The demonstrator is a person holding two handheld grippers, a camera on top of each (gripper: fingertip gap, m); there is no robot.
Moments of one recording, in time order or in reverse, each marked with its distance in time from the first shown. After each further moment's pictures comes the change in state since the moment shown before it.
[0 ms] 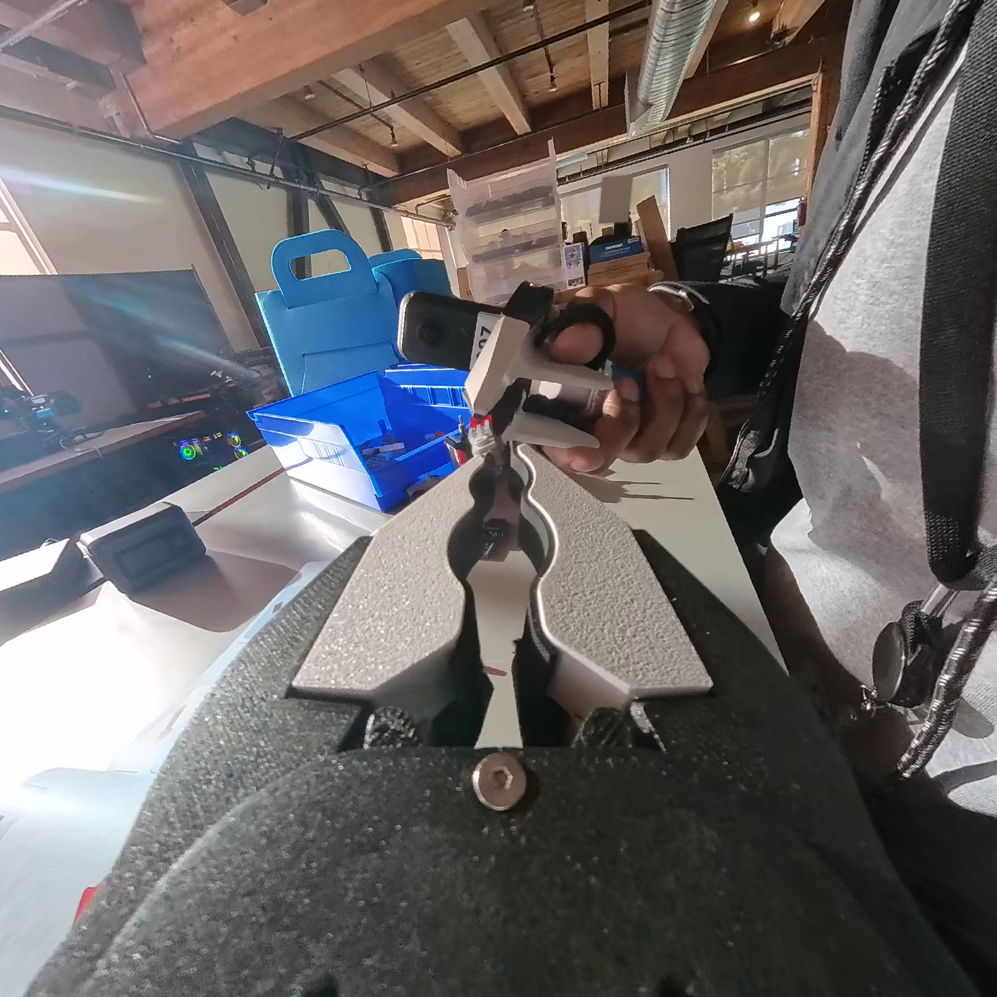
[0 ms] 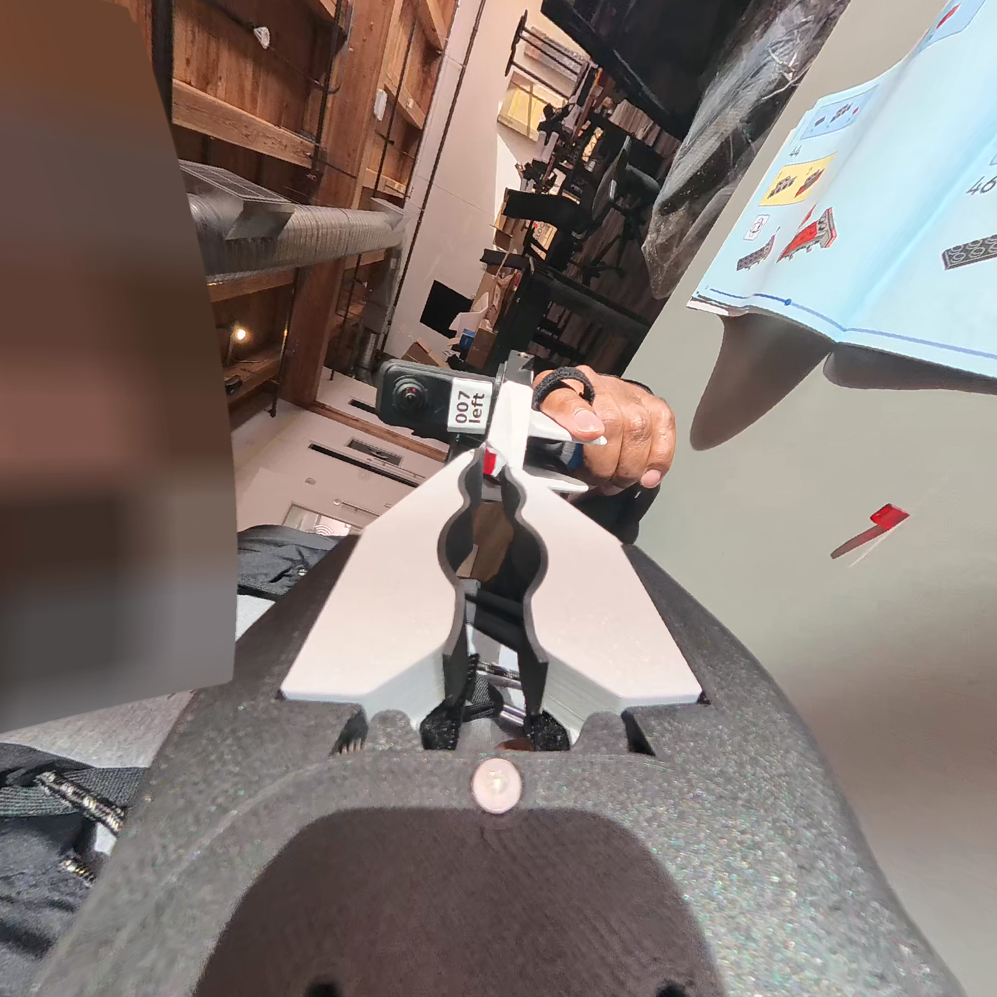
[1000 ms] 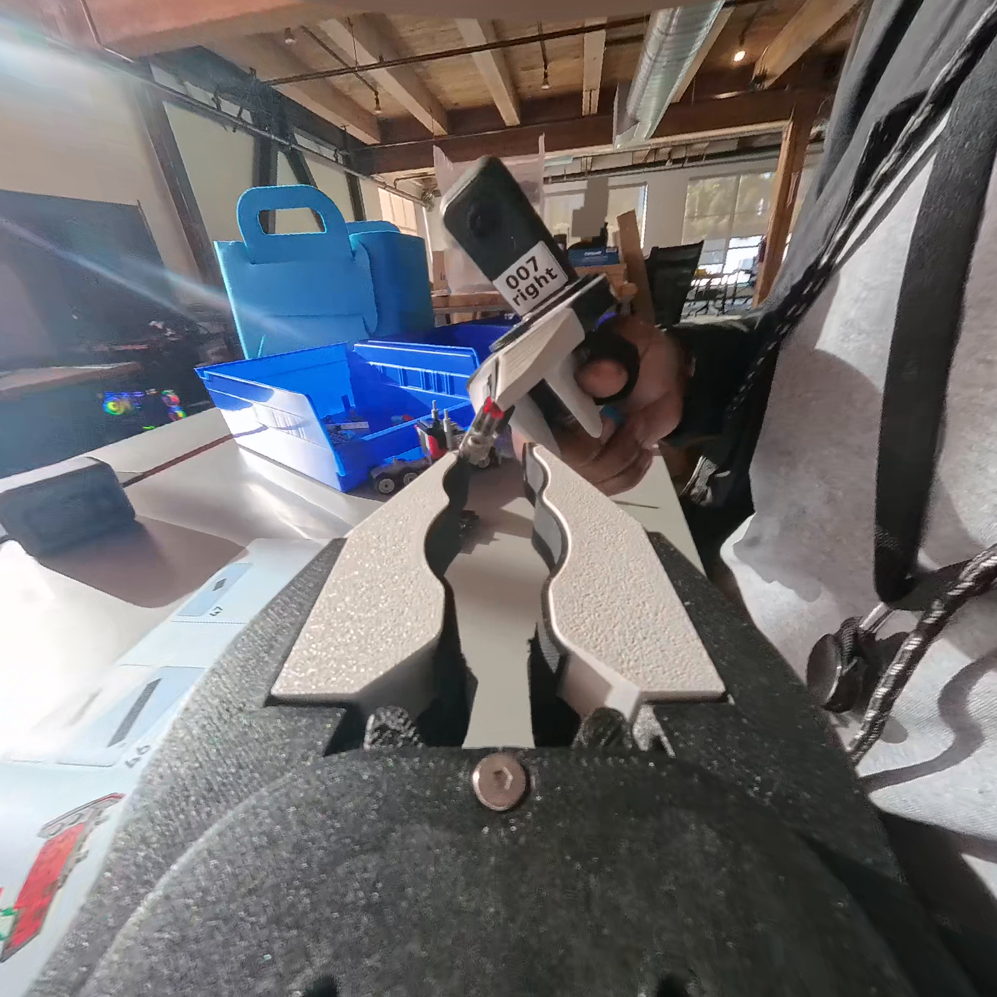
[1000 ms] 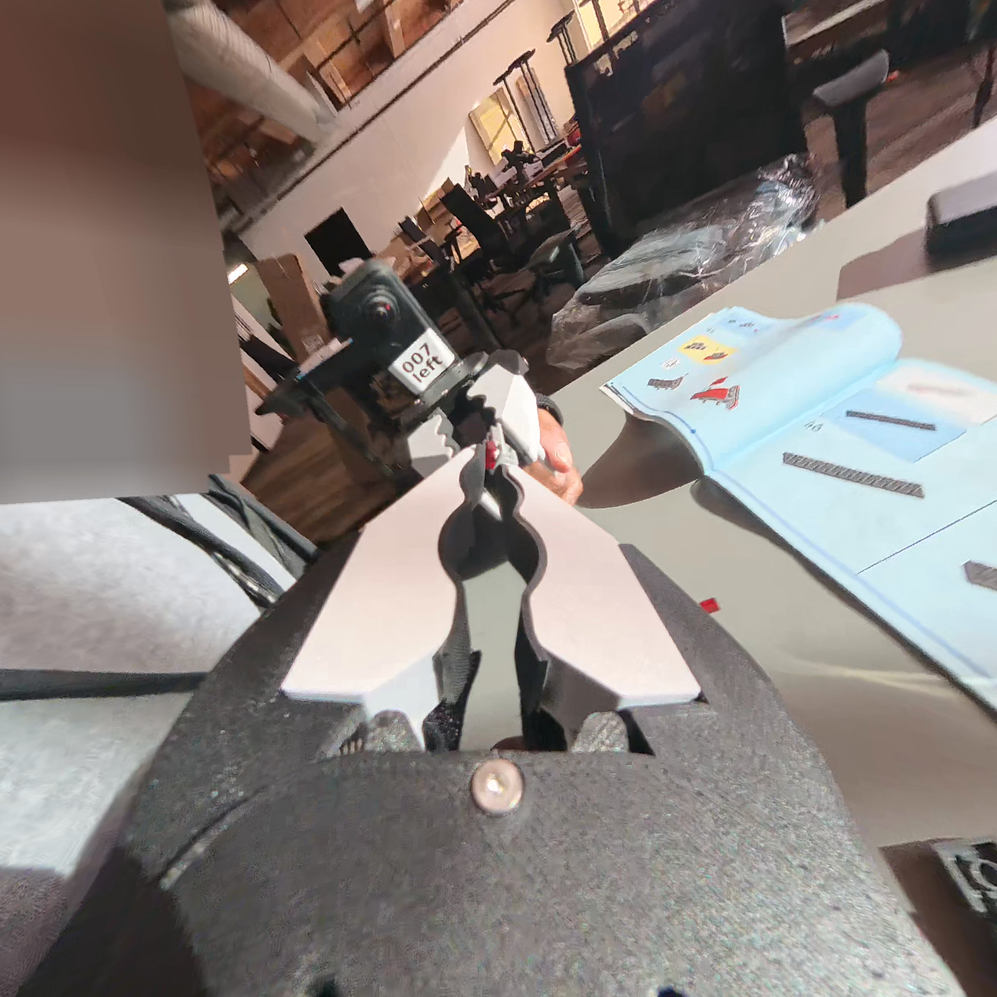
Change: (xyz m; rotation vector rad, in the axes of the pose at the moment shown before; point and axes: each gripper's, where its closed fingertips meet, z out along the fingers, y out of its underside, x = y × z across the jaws) left arm 0.001 0.007 0.004 -0.014 0.044 -0.144; right arm 0.001 0.003 -0.005 0.007 0.154 -0.613
